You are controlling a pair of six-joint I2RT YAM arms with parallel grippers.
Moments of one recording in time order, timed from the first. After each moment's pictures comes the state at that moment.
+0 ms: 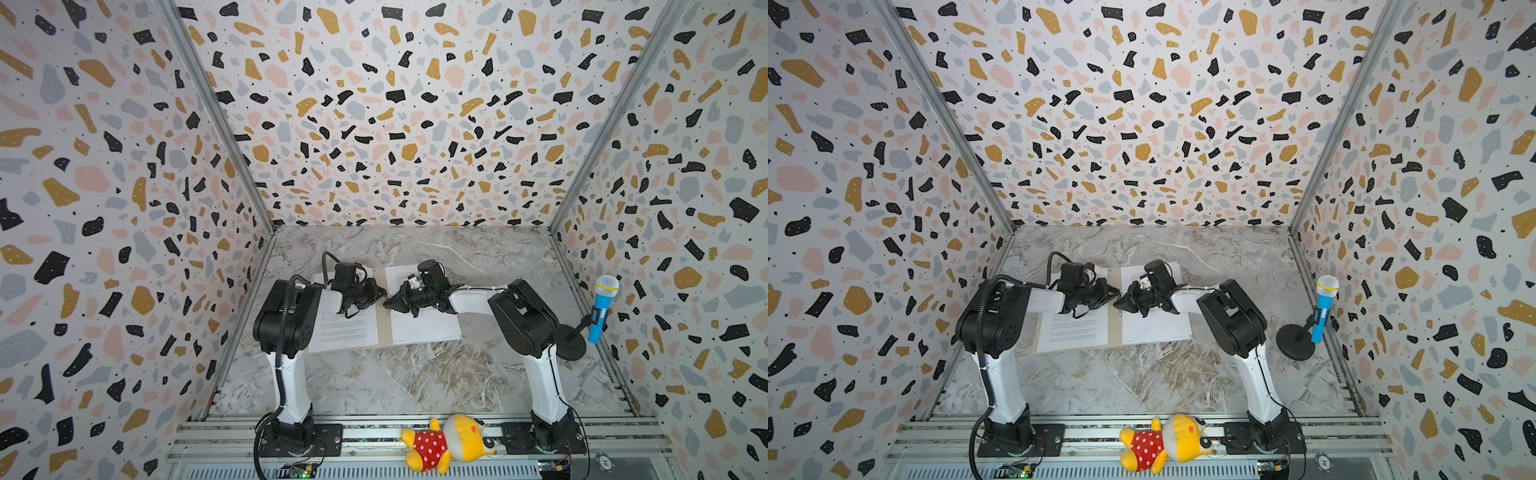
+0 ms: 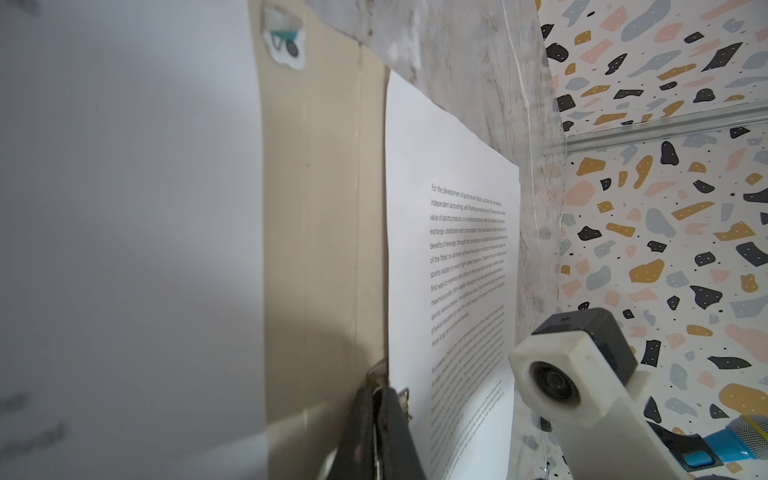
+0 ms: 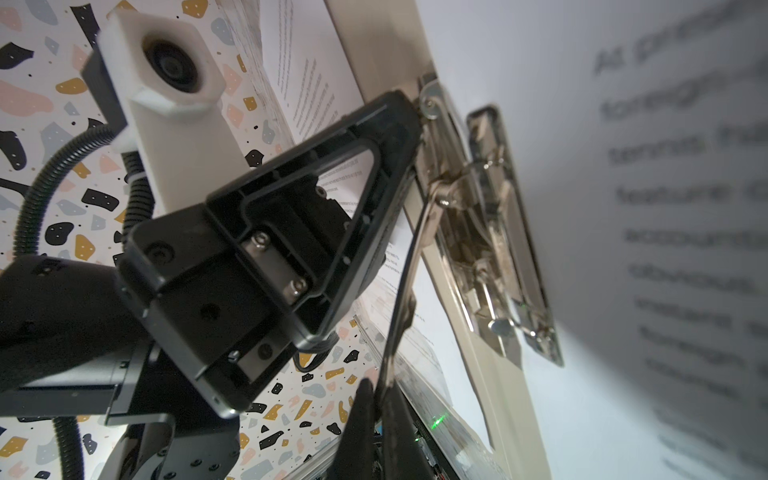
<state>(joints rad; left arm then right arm) -0.22 2.01 0.98 0.26 0.59 -0.76 0.66 2.16 1.31 0.22 -0.79 1.37</state>
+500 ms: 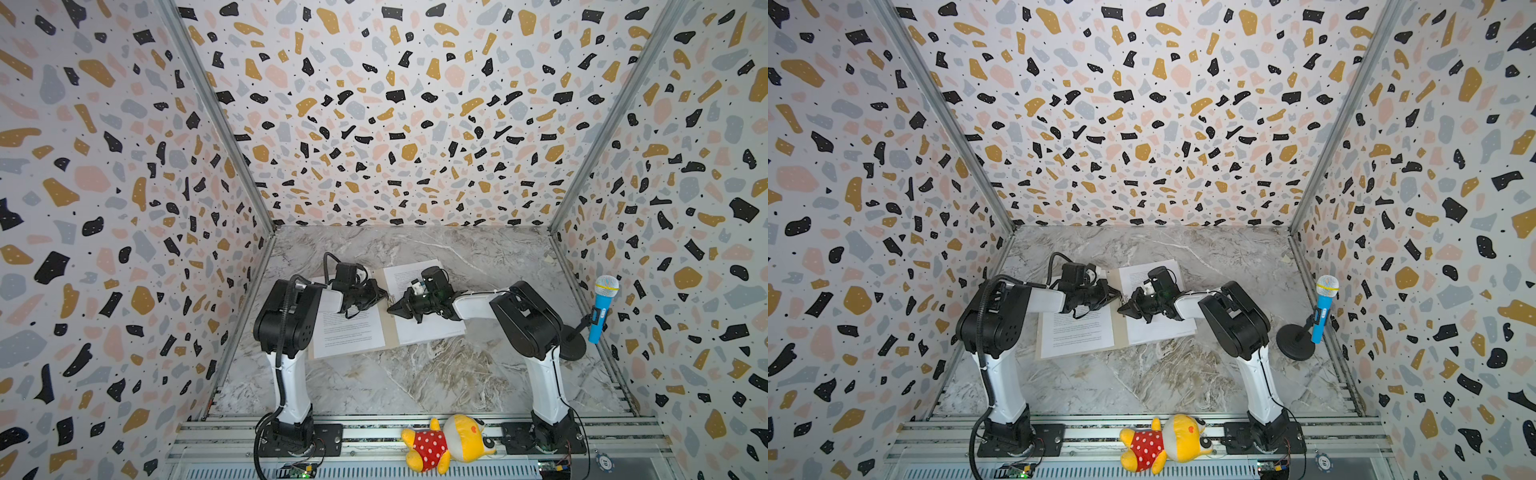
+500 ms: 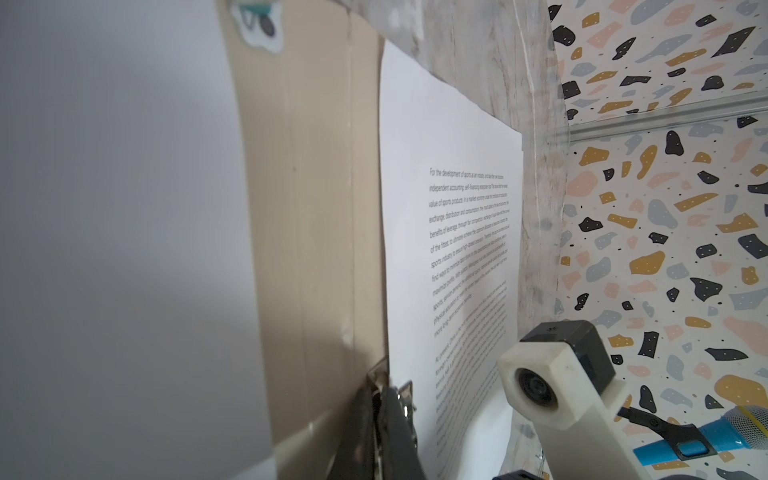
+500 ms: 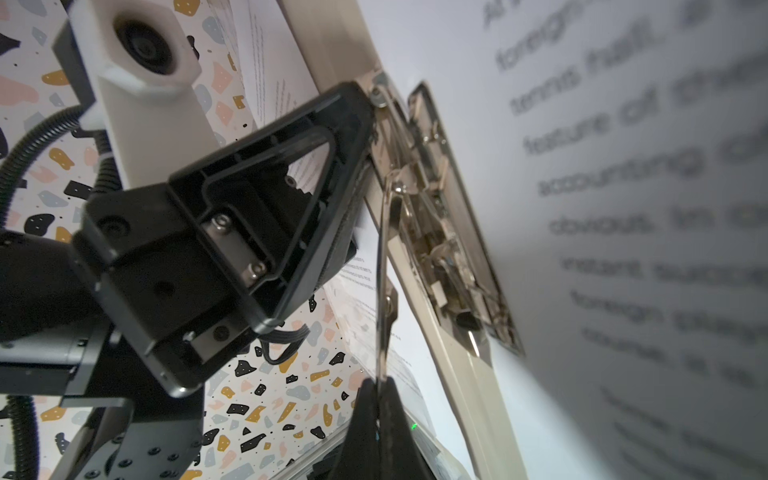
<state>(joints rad) -0.22 2.01 0.99 0.23 0.61 -0.76 0.66 2.13 1.21 0.28 -0.77 1.32</state>
